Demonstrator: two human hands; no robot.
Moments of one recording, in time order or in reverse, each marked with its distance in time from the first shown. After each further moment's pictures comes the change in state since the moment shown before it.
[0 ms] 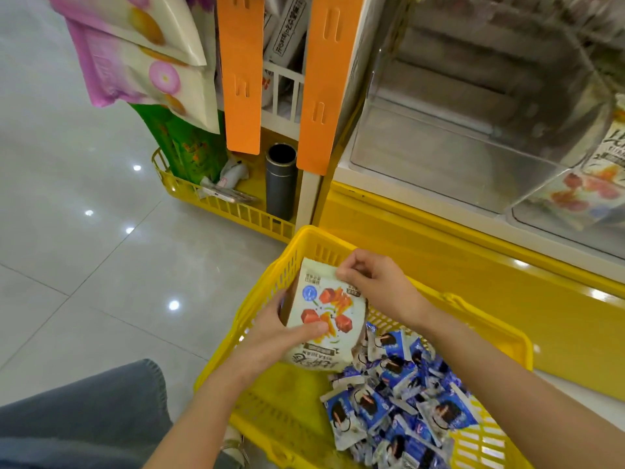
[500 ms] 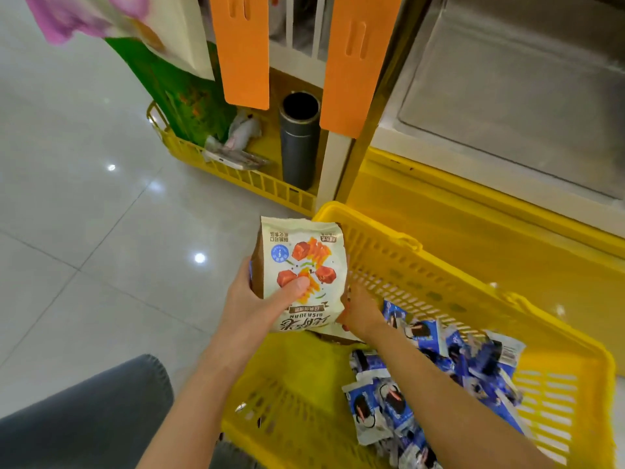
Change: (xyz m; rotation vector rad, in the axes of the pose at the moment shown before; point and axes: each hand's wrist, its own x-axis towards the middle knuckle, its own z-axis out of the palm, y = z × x) left_hand 0.026 0.015 -0.031 -0.143 0.290 -0.041; right_hand 0.064 0.177 0.113 -0.203 -0.142 0.483
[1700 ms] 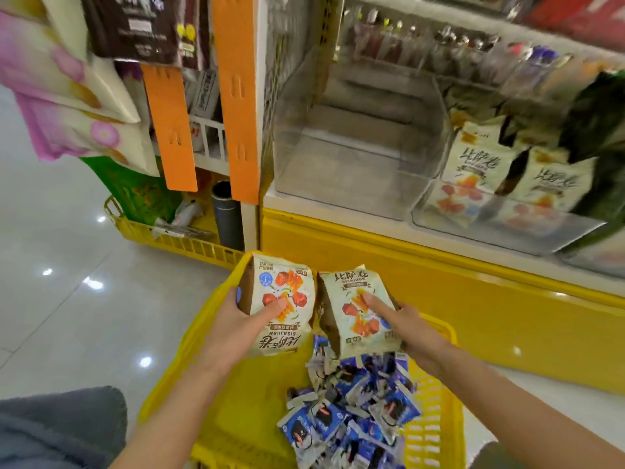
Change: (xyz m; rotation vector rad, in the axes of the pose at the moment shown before) left_hand -0.066 0.021 0.072 0.149 -0.052 0.085; right_hand -0.210 0.006 -0.170 0.764 0.186 0.103
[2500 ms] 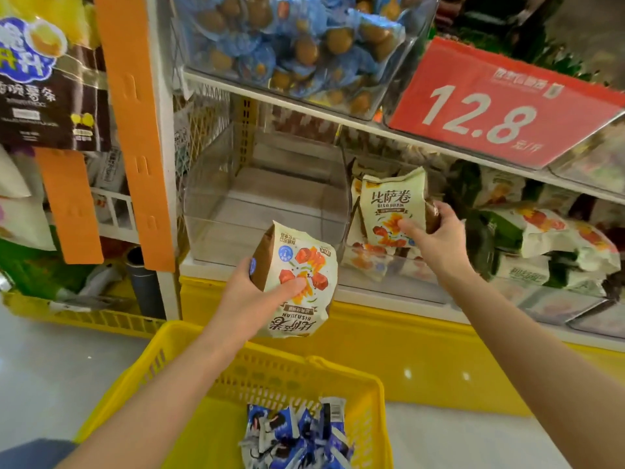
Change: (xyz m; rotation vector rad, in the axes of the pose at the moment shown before) left_hand -0.010 0.129 0.109 0.021 -0.280 0.263; right_hand -0.025 -0.159 -0.152 -0.160 0.671 -0.783
